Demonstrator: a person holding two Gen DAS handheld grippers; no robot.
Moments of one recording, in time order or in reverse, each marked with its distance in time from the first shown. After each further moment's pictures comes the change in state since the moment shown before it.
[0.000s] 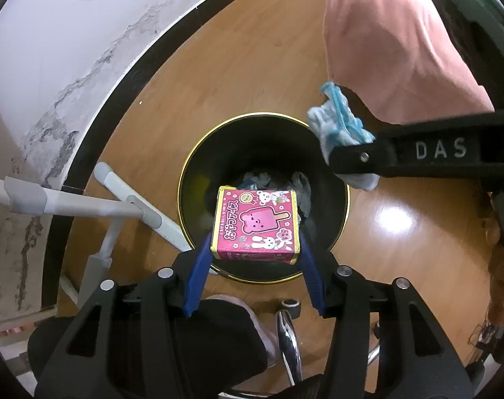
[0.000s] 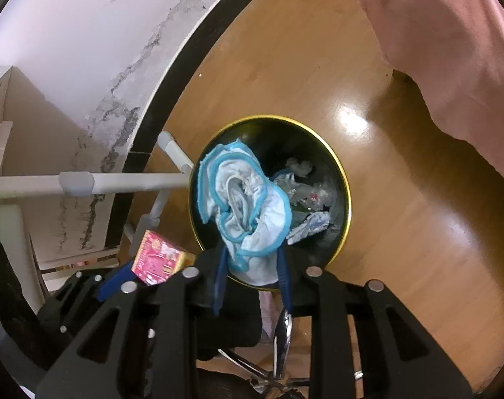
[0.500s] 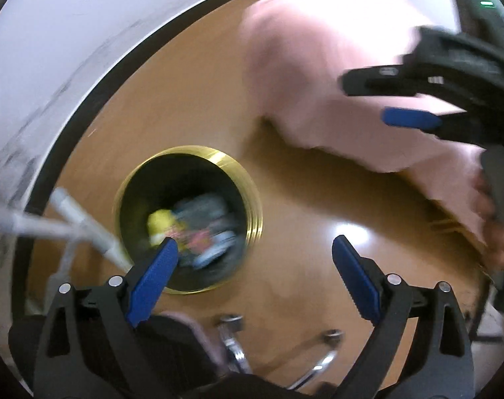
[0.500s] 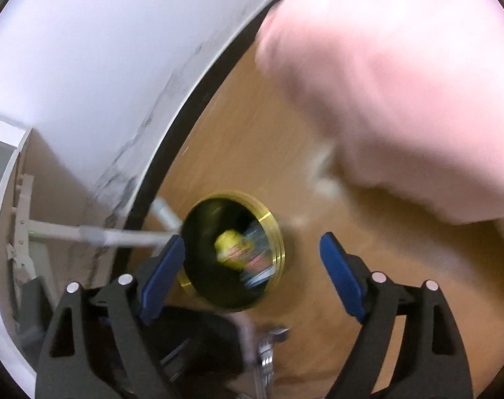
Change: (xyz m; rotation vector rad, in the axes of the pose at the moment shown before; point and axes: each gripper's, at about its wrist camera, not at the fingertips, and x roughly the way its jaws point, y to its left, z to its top) left arm -0.080 -0.073 -0.009 0.077 -0.156 -0.269; right arm -0.166 -0.069 -0.010 0.051 -0.355 -0.096
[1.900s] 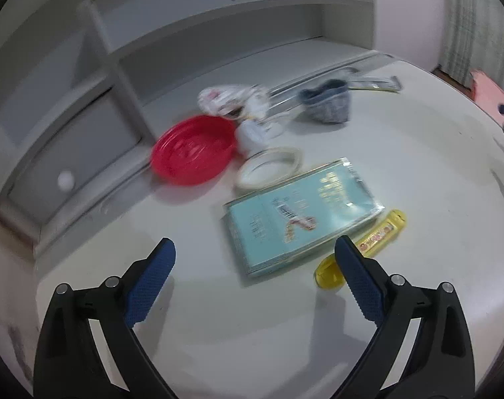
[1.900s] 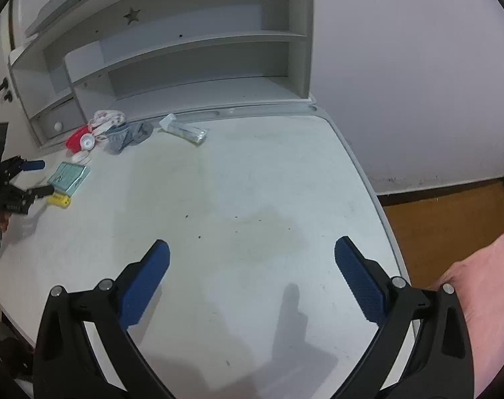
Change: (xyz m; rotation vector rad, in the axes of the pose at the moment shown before) left arm -0.388 0.392 -0.303 -0.324 -0.308 0.596; right arm -0.086 0.434 -0.141 -0.926 -0.214 0.161
